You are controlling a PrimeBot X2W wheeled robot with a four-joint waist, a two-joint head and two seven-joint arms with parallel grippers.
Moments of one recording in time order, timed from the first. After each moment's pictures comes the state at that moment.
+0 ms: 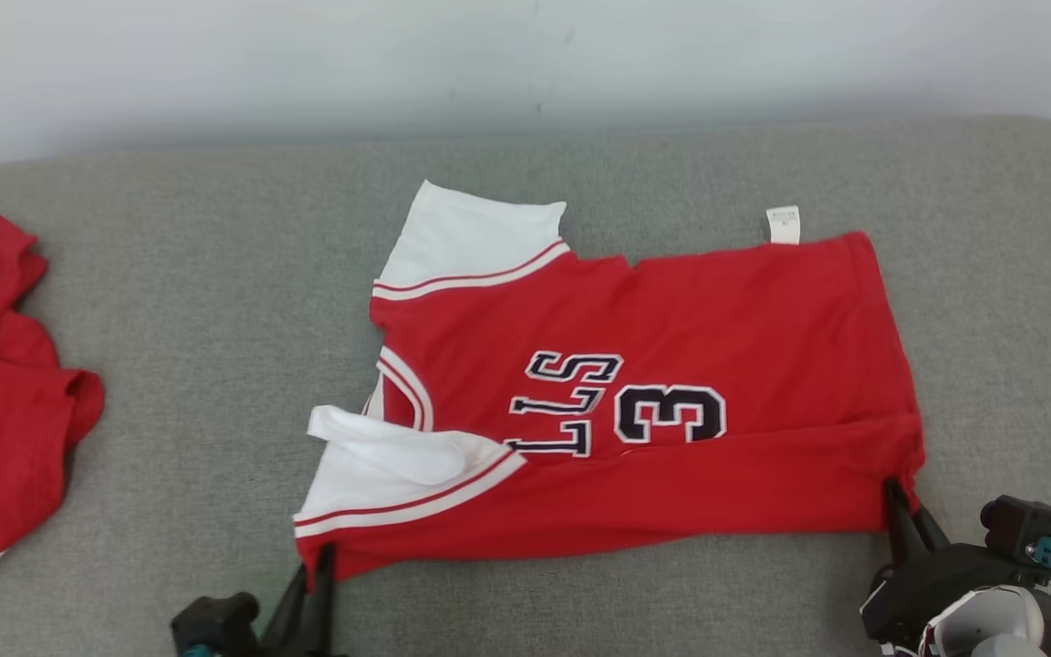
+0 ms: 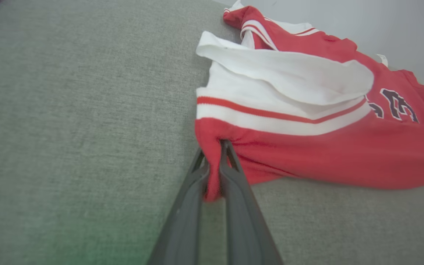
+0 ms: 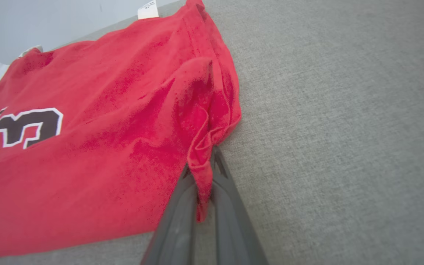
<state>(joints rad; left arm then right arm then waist) -0.17 0.14 -0.29 0.51 -0.52 -0.04 -0.26 -0.20 -0.18 -0.12 0.52 0.36 0.13 -0.05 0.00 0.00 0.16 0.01</state>
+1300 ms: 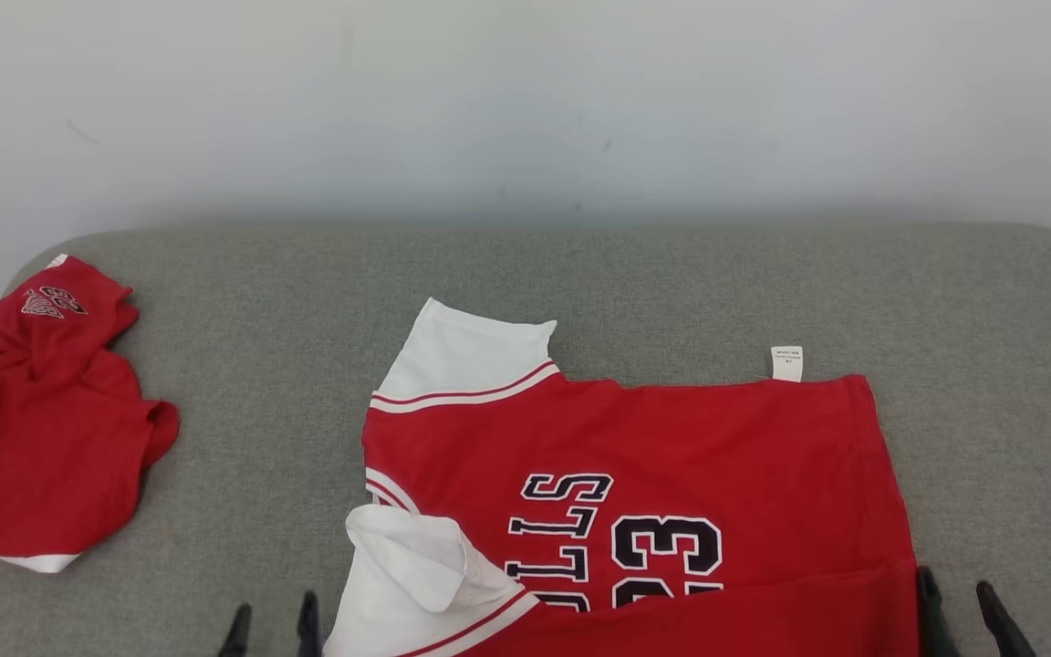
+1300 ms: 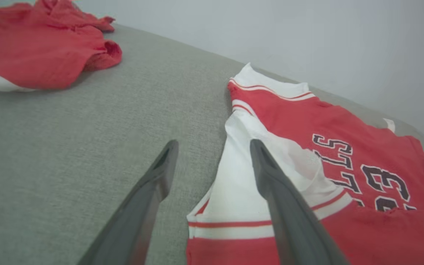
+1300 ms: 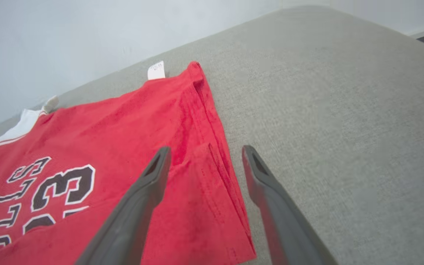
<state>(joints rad) 0.08 0.11 -0.19 0.29 -0.48 -0.01 -0.26 0.15 -0.10 -0.23 0.19 0.38 0.13 0.00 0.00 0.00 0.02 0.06</state>
